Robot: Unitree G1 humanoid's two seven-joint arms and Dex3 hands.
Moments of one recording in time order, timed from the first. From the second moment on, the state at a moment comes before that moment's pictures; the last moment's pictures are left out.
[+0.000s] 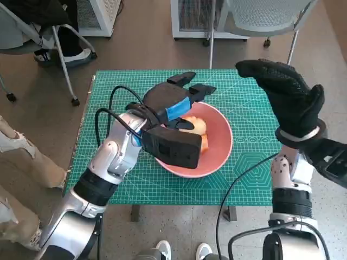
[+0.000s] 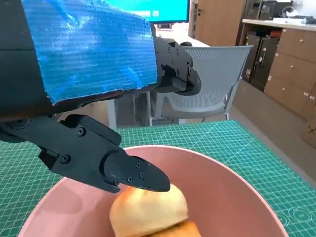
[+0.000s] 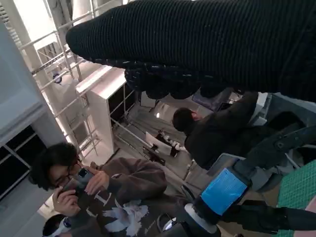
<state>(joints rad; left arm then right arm) -0.86 0.31 -0.42 0.34 0.70 0.02 -0.31 -0.77 -0.18 -0.25 0.62 0.51 -0.69 0.91</state>
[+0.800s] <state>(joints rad) -0.84 0.33 -0.34 0.32 0.59 -0.08 -0.27 -0.77 -0.18 -0.25 0.62 0.51 -0.68 0.91</state>
